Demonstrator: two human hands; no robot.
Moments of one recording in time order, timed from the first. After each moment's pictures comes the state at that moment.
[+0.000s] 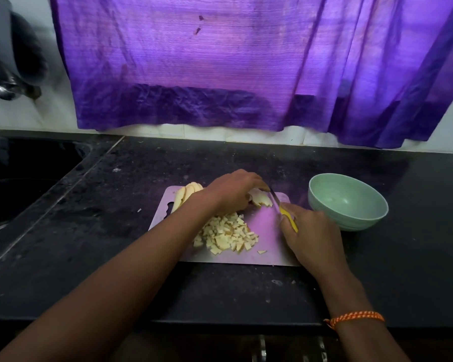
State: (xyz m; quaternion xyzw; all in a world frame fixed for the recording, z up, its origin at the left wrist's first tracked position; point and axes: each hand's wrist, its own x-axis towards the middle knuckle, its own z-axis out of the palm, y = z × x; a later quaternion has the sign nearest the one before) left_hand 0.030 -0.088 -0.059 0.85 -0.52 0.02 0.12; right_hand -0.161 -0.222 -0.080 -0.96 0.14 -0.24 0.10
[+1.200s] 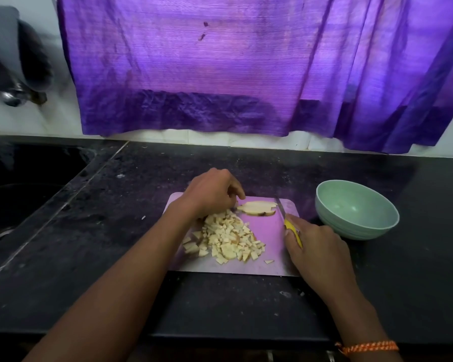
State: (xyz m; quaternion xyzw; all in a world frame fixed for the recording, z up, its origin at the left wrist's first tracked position) left_hand 0.039 -0.041 -0.046 0.89 -0.41 0.04 0.20; right_hand -0.168 -0.211 -0.084 -0.96 0.16 -0.20 0.08
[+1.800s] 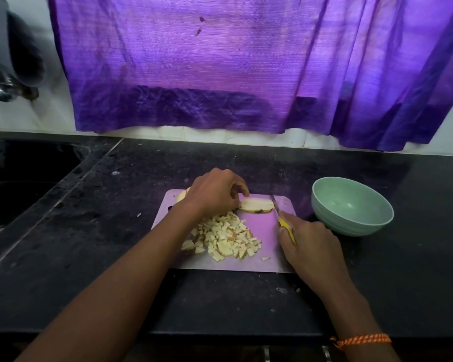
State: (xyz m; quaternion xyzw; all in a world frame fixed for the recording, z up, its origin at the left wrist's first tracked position) left_hand 0.035 -0.055 -0.058 0.89 -0.41 0.05 0.22; right_hand -0.166 -0.209 -0.082 -0.97 0.15 -0.19 0.08
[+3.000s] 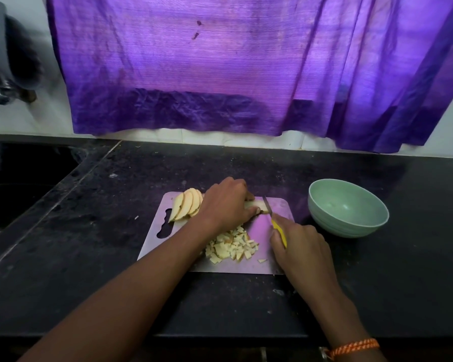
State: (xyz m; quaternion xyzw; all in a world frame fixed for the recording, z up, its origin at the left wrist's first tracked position) left_hand 0.013 -0.082 -0.079 0.89 -0.40 0.13 0.18; right_hand -0.165 -0.193 -0.081 -0.96 0.18 -0.19 0.10
